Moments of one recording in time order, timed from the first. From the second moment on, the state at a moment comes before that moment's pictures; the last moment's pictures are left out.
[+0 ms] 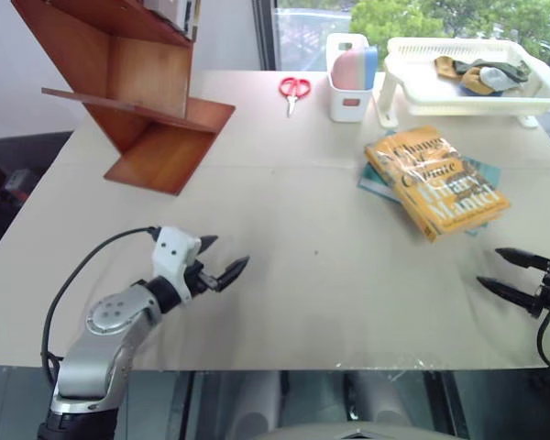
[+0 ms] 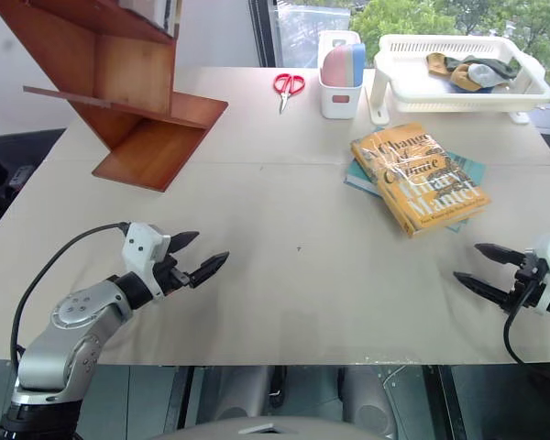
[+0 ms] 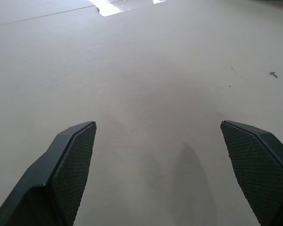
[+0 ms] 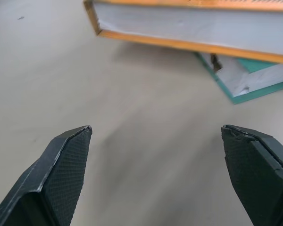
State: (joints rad) left arm 0.08 0.57 0.19 -0.38 -0.40 0.47 -0.64; right arm -0.06 -0.83 -0.39 0.42 0.47 0.05 1.29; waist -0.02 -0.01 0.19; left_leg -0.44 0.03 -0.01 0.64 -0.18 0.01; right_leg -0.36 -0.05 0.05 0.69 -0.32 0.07
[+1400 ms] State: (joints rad) left arm -0.24 0.89 0.32 -0.46 -0.78 0.69 -0.83; right arm -1.04 -0.73 -0.27 1.28 0.17 0.18 0.60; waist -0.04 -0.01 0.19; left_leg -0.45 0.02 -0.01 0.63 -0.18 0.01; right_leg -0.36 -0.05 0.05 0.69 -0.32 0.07
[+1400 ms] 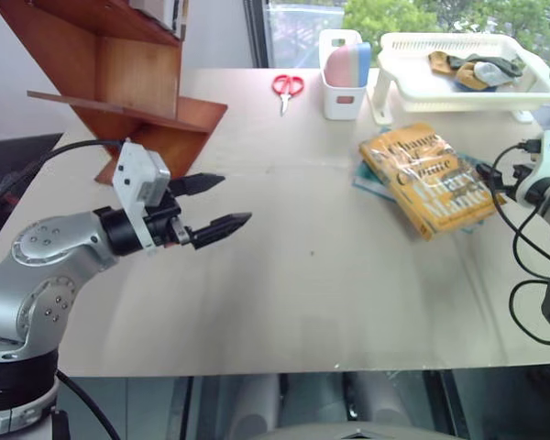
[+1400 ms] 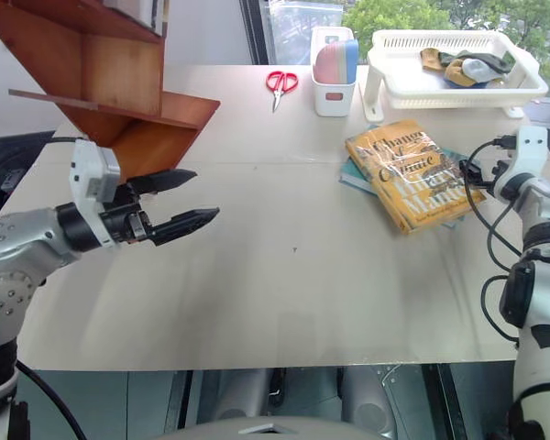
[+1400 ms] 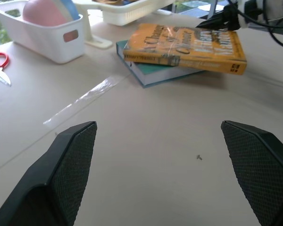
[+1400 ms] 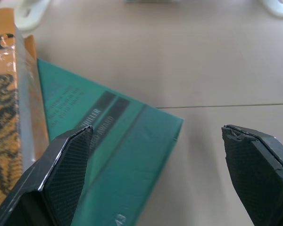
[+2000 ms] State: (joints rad) left arm -0.19 1.06 0.45 -0.44 -0.81 0.76 -0.98; right arm -1.05 -0.63 -0.29 1.29 0.18 0.22 0.78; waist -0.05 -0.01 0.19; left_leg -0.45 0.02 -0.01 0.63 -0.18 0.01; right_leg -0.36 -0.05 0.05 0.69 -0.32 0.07
